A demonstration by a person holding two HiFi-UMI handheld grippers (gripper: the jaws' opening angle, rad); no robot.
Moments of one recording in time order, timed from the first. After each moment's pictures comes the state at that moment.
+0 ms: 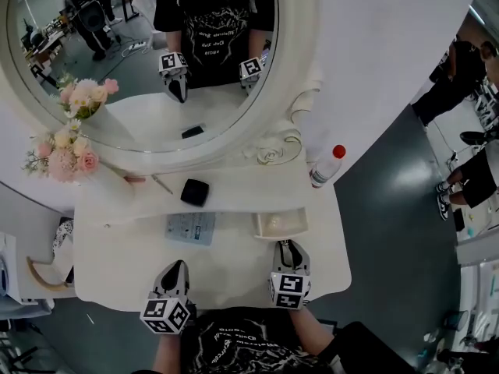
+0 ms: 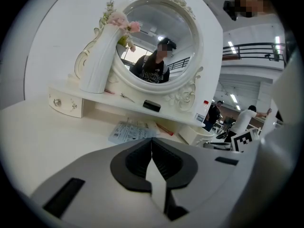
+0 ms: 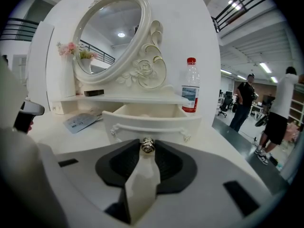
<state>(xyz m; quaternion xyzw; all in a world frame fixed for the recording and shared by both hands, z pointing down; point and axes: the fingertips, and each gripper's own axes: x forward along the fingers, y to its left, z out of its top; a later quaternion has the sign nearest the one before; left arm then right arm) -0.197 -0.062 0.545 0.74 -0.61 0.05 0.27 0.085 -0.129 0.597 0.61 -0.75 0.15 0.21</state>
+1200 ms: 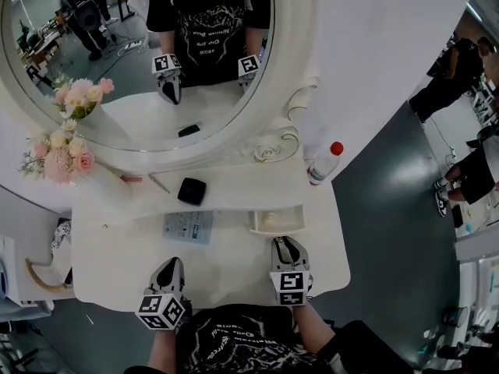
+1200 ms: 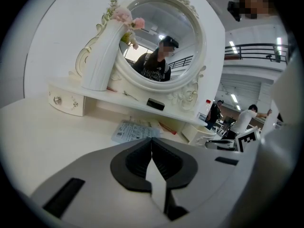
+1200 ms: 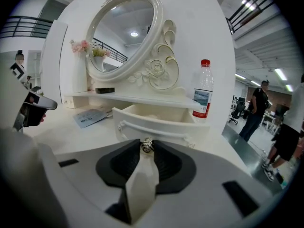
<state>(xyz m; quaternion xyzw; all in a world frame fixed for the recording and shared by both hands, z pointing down) -0.207 -0.068 0.553 0.74 -0.61 0.06 0.27 0.073 -0.132 0.592 0.56 -0.79 0.13 0.23</state>
